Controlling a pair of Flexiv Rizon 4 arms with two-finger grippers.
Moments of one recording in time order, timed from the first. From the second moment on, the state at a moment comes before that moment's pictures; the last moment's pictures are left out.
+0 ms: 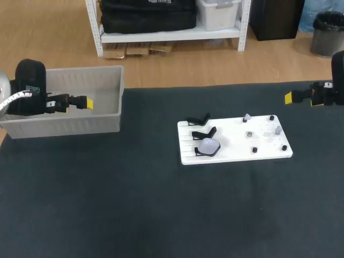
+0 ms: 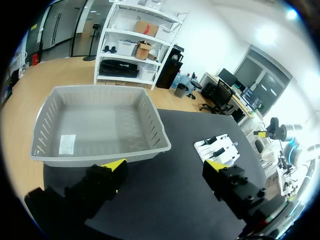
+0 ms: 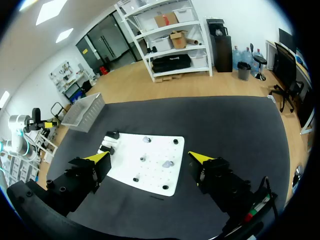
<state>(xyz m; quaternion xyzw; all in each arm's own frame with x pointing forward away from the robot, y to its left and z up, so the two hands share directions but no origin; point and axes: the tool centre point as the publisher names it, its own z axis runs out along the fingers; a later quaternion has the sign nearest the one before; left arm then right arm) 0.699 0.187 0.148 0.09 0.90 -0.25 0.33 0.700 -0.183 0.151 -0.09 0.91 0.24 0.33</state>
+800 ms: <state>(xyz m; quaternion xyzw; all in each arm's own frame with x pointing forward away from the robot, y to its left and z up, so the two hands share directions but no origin) 0.699 0.159 0.181 0.17 0.88 -0.24 0.37 0.700 -0.183 0.151 -0.09 0.91 0.24 0.33</state>
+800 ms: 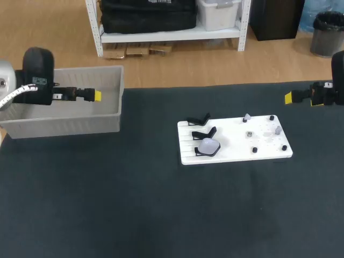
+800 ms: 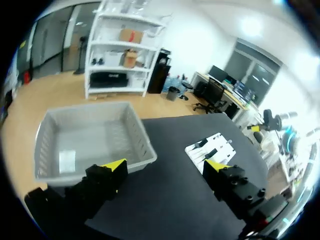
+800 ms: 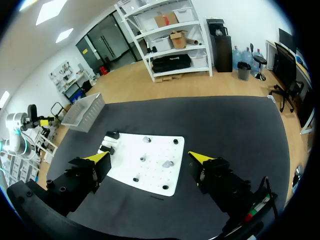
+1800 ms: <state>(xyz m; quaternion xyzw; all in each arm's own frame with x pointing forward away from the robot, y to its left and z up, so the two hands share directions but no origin) 0.664 0.118 0.193 0.58 0.67 -0.20 0.42 0.700 -0.183 0.151 -0.09 0.91 0.24 0.33</state>
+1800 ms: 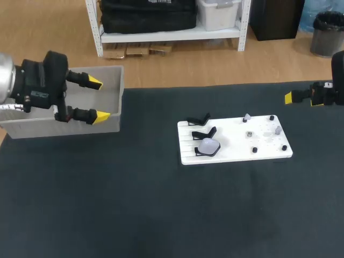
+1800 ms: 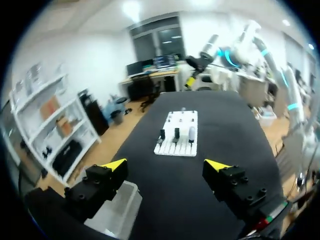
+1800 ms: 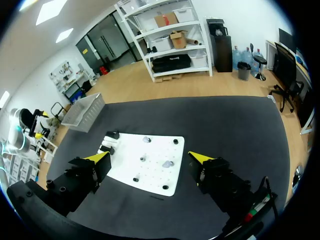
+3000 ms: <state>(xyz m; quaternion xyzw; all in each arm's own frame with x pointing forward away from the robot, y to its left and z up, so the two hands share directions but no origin) 0.649 -0.030 0.104 0.58 0.66 -0.24 0.41 0.700 -0.183 0.151 -0.09 0.91 0.24 0.33</state>
